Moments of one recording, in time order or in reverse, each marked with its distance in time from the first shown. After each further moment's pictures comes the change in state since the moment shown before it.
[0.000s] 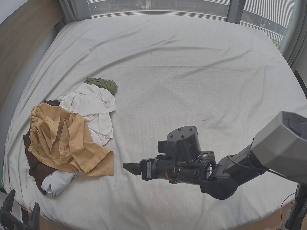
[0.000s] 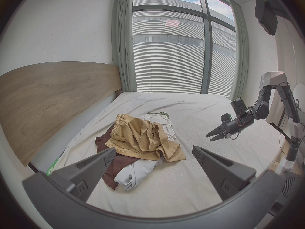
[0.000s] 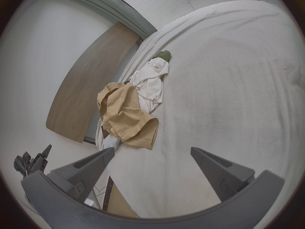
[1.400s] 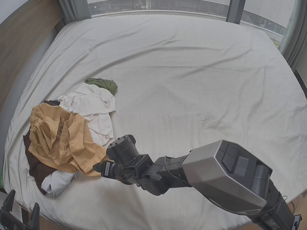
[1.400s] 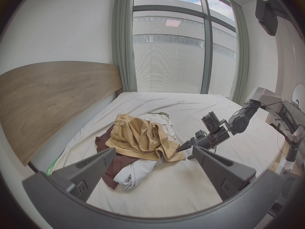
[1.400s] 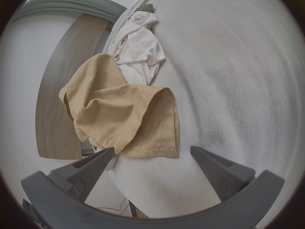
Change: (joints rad) left arm 0.000 0.000 0.000 0.000 0.000 -0.005; right arm 0.103 0.432 -0.779 0.492 -0.053 0.339
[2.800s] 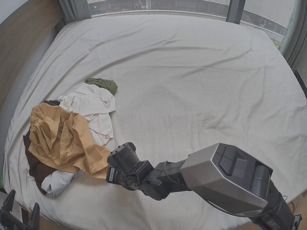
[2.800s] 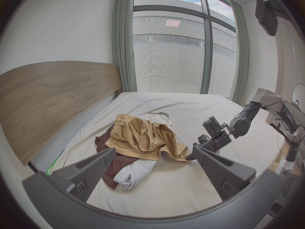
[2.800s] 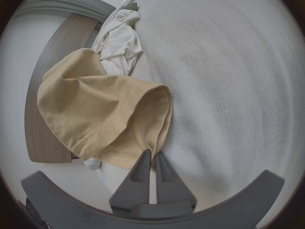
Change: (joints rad) left arm 0.001 0.000 0.000 0.000 -0.003 -0.001; right arm 0.009 -0.033 0.113 0.006 -0.087 0.030
